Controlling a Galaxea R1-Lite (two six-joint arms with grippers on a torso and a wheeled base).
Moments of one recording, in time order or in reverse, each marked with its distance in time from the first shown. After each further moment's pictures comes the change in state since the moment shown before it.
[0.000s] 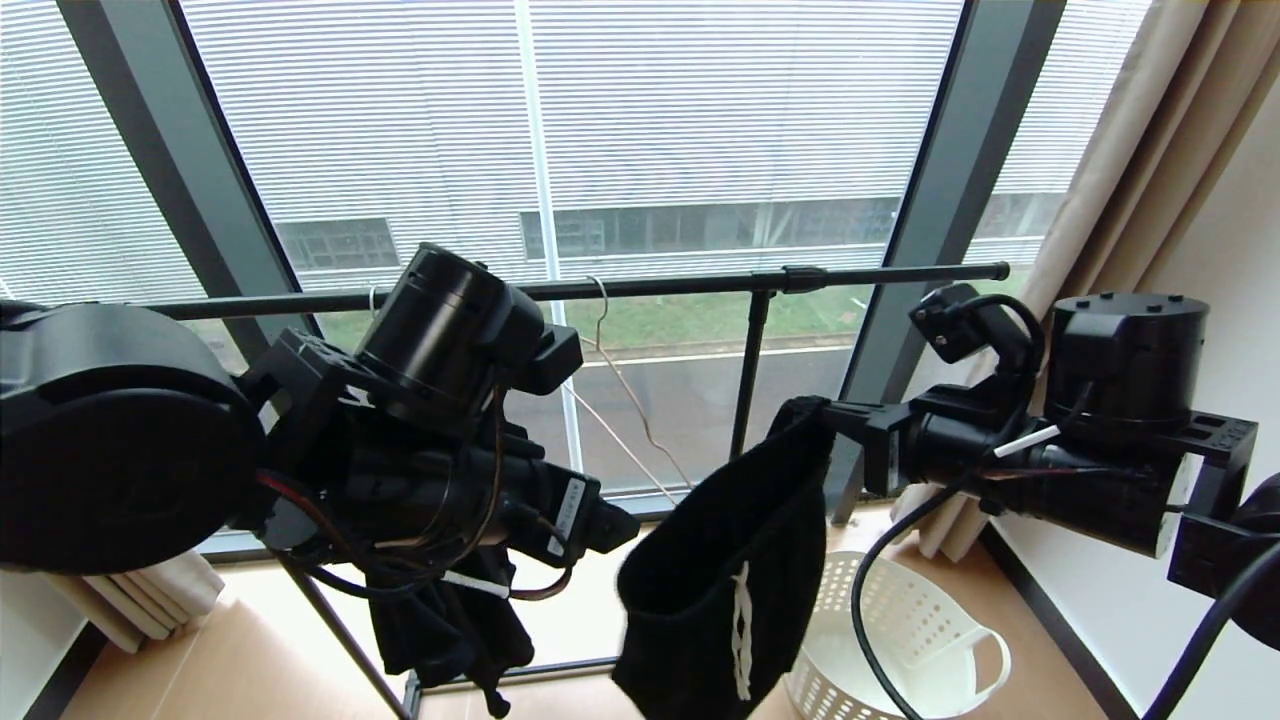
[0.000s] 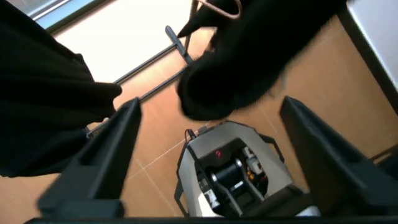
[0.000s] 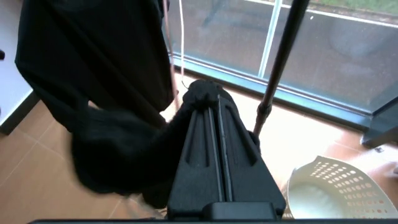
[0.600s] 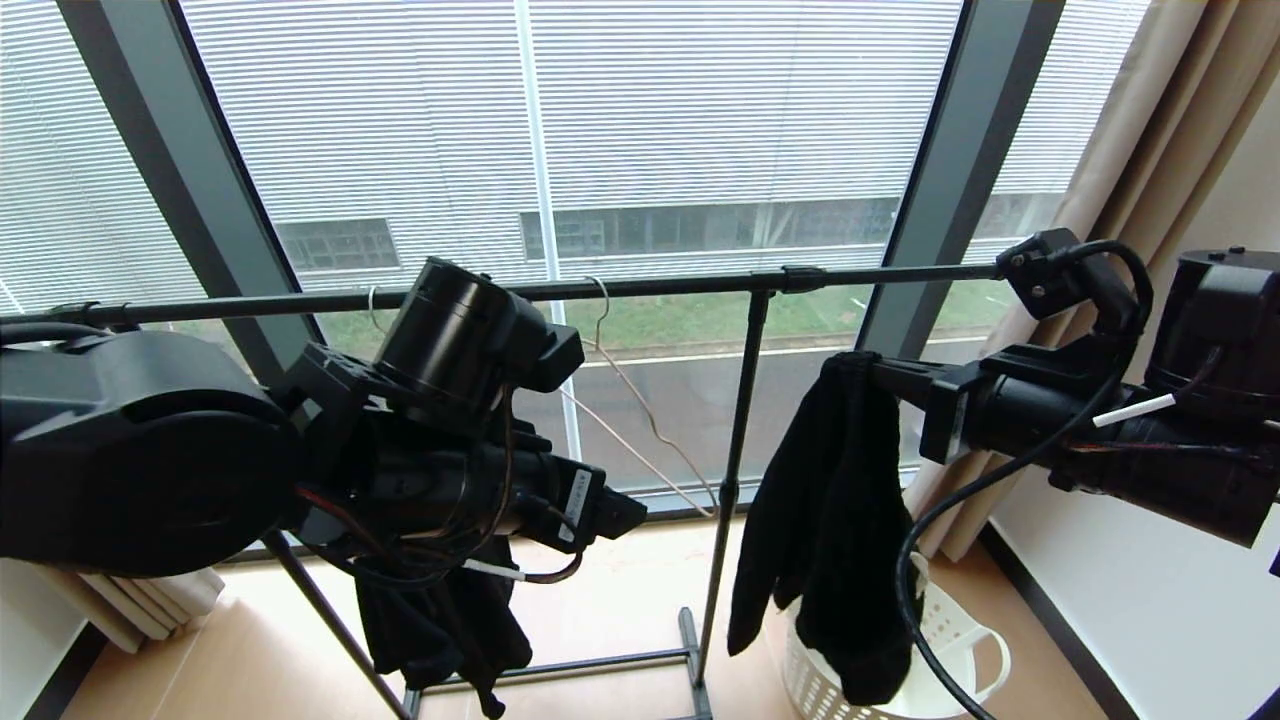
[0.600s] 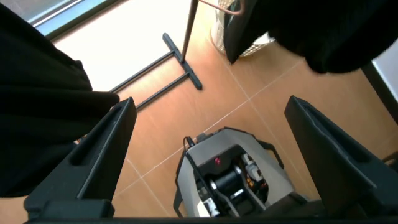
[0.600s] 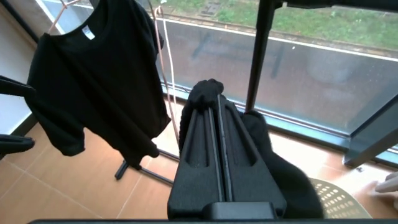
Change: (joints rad) left arm 0.028 0.047 0.023 -0.117 -0.006 -0.007; right arm -0.032 -0.104 0.003 0.000 -0.004 -0.007
